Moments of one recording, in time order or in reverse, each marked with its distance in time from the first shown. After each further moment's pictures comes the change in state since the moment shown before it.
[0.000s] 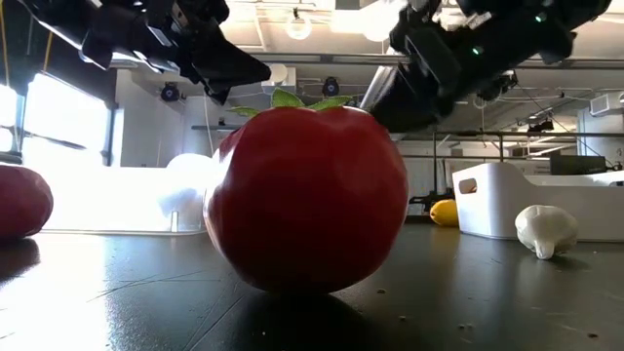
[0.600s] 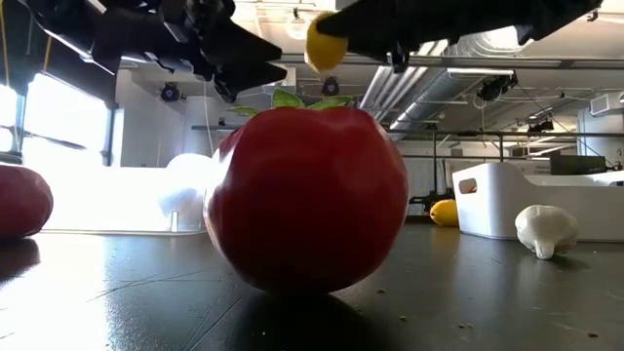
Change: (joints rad) left arm -0.019 0.084 0.000 0.177 -0.027 -0.012; right arm -0.005 0.000 0.031 0.443 -0.009 -0.235
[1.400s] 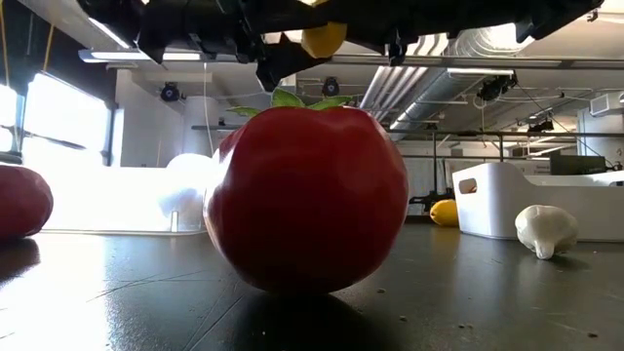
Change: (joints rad) left arm -0.004 0.181 0.206 -0.001 0.100 -0.052; right arm 0.004 0.000 0.000 0.040 -0.043 -0.025
